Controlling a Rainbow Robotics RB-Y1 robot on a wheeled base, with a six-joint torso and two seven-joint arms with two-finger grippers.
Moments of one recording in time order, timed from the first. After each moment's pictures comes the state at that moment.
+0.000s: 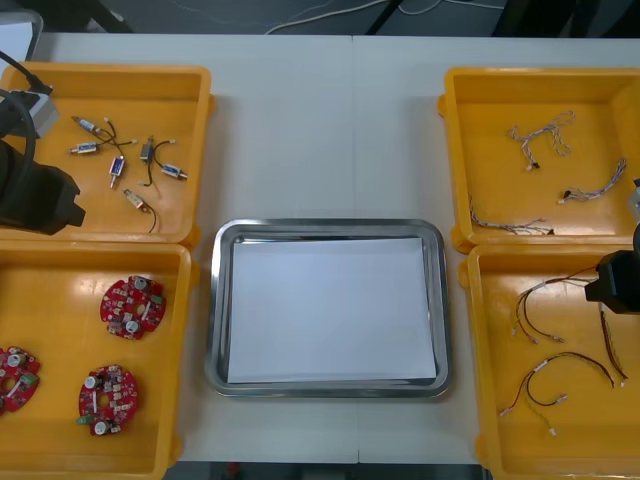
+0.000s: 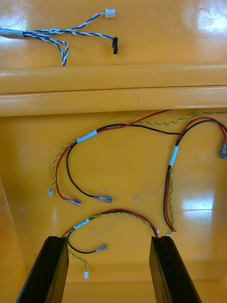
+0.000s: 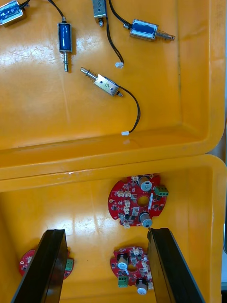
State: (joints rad) right arm -0.07 -0.90 -0.15 -2.23 -0.89 1.75 1.09; left arm -0.42 0.91 0.07 -2.18 0.90 1.91 -1.14
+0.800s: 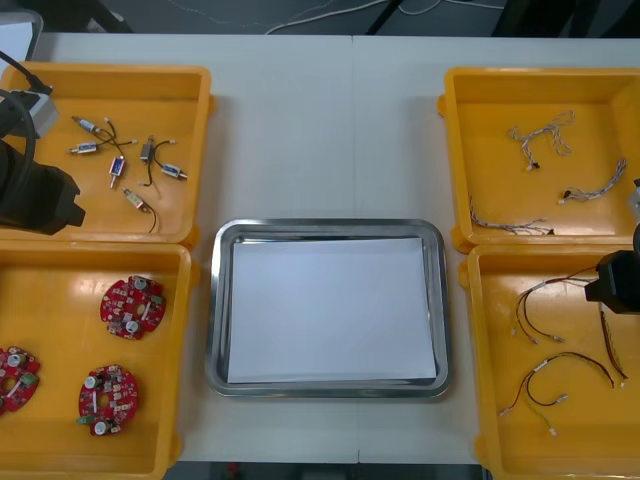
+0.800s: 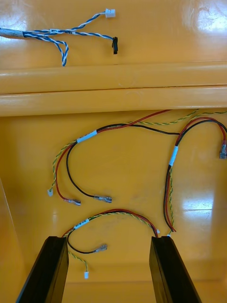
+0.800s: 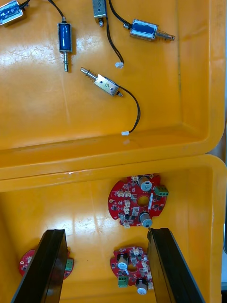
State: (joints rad) right arm -0.07 -0.90 -0.15 -2.23 -0.89 1.75 1.09; left arm -0.42 0.91 0.07 -2.18 0.90 1.91 -1.14
